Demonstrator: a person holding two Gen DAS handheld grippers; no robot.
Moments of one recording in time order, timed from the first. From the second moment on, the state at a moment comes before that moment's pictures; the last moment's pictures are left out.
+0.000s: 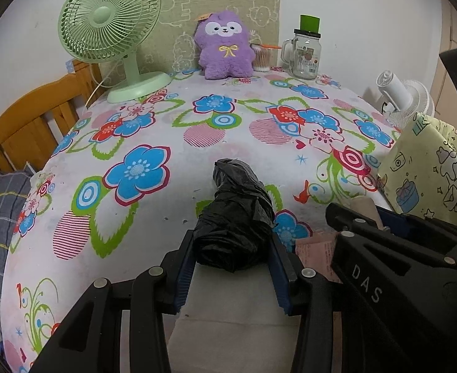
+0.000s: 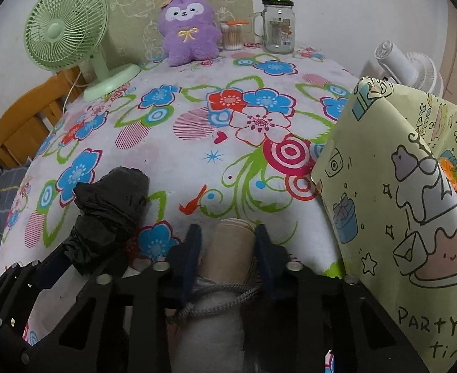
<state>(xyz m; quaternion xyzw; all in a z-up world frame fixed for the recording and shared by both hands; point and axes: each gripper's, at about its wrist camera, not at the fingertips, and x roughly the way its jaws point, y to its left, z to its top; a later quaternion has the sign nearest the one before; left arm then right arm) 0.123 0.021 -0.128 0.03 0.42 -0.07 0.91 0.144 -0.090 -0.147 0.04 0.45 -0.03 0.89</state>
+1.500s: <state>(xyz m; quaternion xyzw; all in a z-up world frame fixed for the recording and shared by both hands) 0.078 0.031 -0.036 0.00 0.32 -0.07 0.94 0.098 -0.063 -0.039 0.01 0.32 0.04 0.94</state>
